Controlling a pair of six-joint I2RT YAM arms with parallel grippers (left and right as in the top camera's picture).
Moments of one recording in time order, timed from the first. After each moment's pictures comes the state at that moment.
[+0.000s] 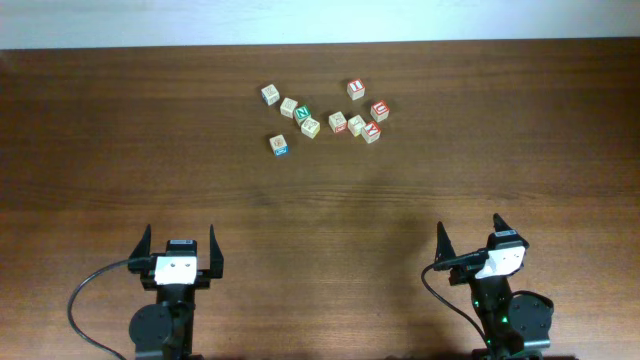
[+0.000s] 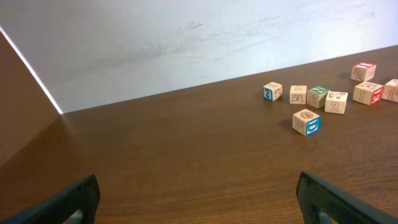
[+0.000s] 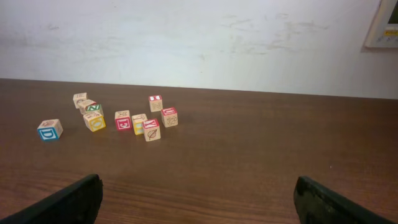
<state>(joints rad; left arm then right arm) 0.05 0.01 0.02 -0.08 -0.01 0.22 0.04 0.01 0.01 -0.07 -0.09 0.00</state>
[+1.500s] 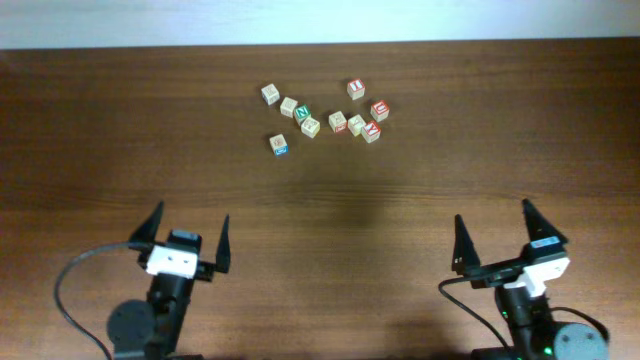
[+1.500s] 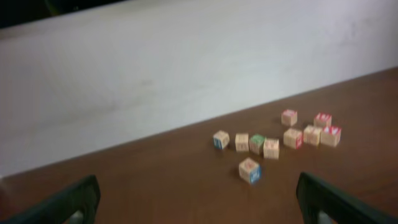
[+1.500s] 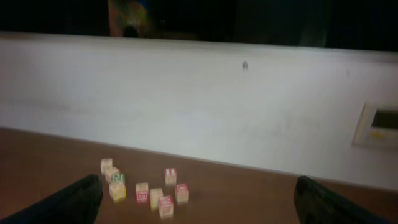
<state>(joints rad) 0.05 0.23 0.25 -0.02 0.23 0.20 0.04 0.10 0.38 -0.13 -0.16 -0.04</state>
